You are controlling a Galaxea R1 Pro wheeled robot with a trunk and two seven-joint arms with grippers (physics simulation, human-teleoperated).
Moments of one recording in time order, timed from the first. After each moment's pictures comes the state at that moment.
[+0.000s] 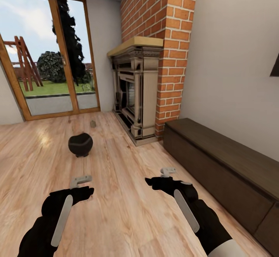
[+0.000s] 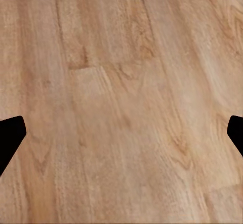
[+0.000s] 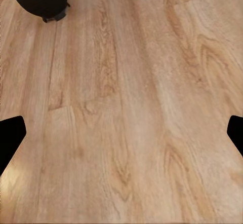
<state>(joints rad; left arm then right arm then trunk) -0.31 -0.02 0.10 -1.51 0.17 0.99 0.19 -0.48 0.01 0.31 -1.21 -0.42 0.65 -0.02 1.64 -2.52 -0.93</state>
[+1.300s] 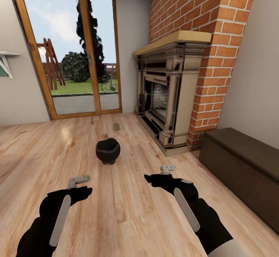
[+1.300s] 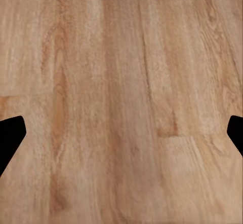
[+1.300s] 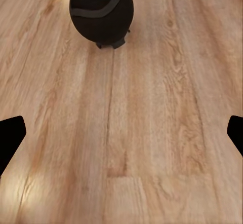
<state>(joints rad) -0.31 -0.03 0.13 -1.51 0.17 0.99 0.19 -0.48 0.01 0.31 -1.26 -0.42 0.64 -0.02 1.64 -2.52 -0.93</state>
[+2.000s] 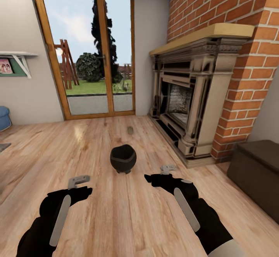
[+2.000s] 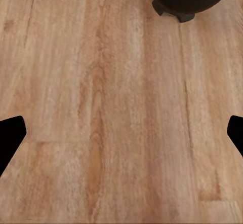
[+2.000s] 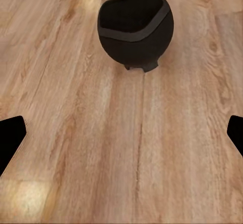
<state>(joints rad) -0.31 -0.03 0.13 -1.51 0.17 0.99 0.19 -0.48 0.01 0.31 -1.26 -0.42 0.64 -0.02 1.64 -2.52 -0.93</state>
